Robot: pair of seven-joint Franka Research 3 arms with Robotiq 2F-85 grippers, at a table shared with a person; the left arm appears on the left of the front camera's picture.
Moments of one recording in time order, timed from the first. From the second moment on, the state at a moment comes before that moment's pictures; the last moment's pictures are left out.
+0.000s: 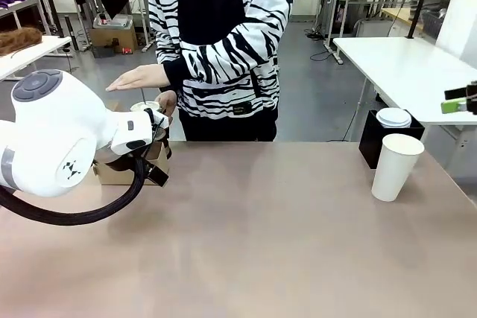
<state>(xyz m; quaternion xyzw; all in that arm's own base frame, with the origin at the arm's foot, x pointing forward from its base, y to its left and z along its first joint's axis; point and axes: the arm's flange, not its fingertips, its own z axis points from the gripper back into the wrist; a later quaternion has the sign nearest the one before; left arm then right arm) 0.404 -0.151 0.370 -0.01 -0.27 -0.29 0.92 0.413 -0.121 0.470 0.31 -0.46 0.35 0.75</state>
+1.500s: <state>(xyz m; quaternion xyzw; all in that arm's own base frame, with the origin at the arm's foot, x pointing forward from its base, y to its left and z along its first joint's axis) 0.404 -0.151 0.370 -0.01 -0.27 -0.29 0.92 0.410 -0.167 0.279 0.42 -0.58 0.32 0.62</state>
